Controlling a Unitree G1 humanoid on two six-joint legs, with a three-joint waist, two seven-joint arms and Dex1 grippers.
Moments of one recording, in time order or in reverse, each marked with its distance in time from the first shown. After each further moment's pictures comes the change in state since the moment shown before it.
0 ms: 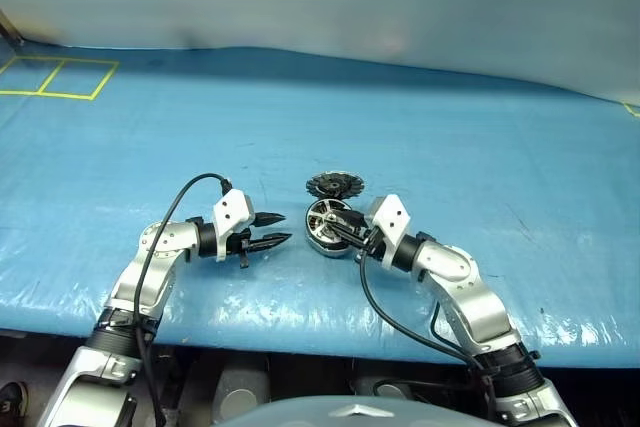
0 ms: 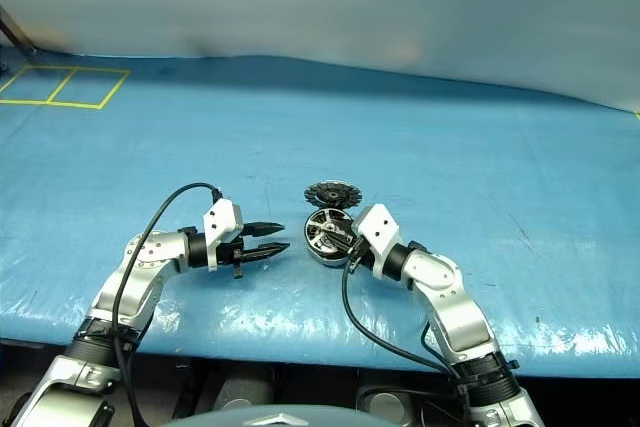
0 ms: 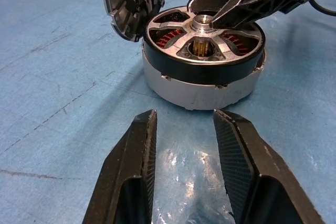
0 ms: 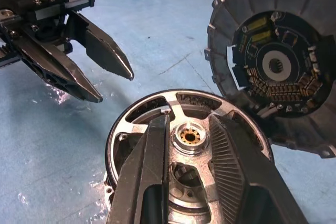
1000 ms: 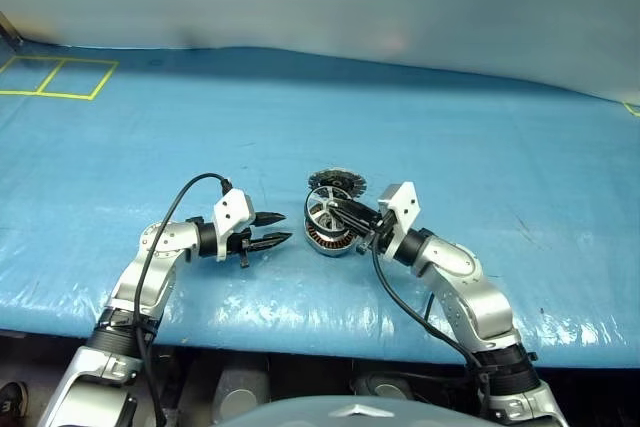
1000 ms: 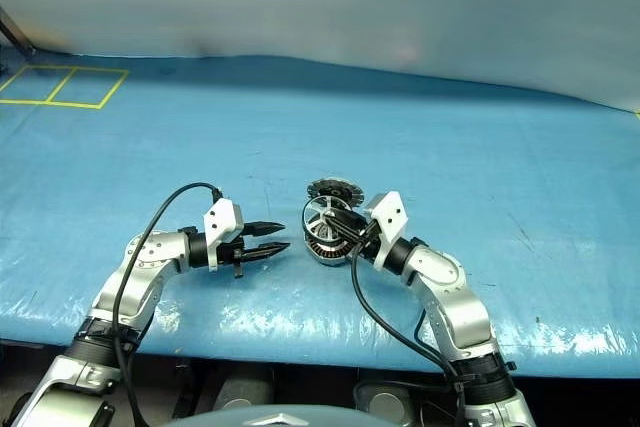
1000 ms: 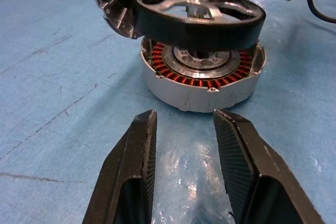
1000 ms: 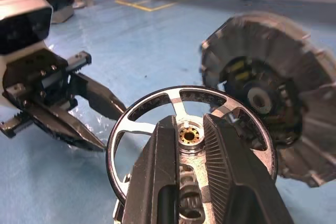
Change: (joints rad) left arm 0.000 -0.002 0.000 0.000 0.001 -0.002 0.004; right arm -0.001 0.056 -0.078 -0.048 0.158 0.077 0.001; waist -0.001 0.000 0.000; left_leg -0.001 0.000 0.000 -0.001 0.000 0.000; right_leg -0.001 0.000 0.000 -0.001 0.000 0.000
